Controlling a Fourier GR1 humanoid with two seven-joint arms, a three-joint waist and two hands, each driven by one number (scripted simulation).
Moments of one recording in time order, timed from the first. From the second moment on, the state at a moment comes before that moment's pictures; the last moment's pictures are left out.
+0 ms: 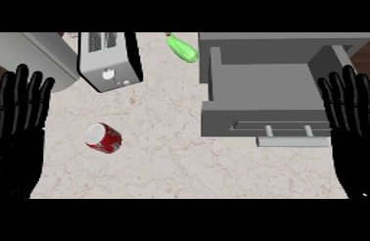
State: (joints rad) left arm -0.01 0.10 0.00 -2.10 0.00 0.05 0.02; right arm -0.02 -0.07 0.02 -2.10 0.00 0.02 0.00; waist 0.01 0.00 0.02
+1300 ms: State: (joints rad) left arm 0.10 0.07 -0.05 -2.16 -0.07 0.07 0.38; right arm 0.20 -0.08 -0.07 -2.10 -0.02 0.04 0.13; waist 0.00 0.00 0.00
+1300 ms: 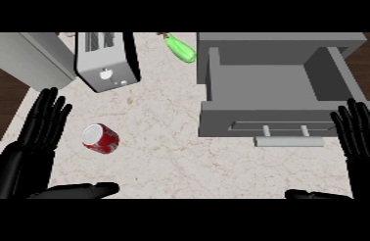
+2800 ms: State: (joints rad) left arm 0.06 0.05 0.09 -1.72 -0.05 0.05 0.05; right arm 0.28 -0.05 -0.18 -2.07 -0.04 0.17 0.02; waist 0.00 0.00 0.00
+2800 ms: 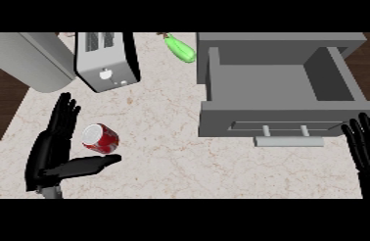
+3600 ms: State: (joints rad) left arm 0.08 0.09 0.18 -1.46 -0.01 -0.01 -0.19; right arm 0.24 -0.05 -0.22 -2.03 -0.05 0.18 0.02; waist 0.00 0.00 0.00
